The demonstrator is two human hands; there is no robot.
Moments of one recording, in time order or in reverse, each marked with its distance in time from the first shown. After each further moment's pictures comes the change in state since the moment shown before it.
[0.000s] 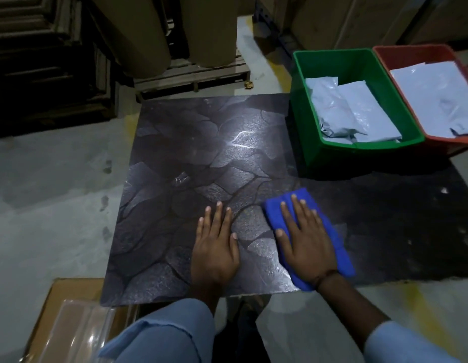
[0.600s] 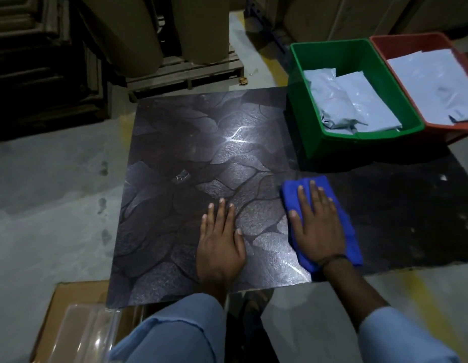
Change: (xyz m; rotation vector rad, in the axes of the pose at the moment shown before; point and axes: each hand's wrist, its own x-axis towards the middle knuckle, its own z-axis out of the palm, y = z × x) left_hand 0.000 0.001 -0.003 0.005 -0.042 -0.015; right_hand 0.015 0.011 0.007 -0.015 0.048 0.167
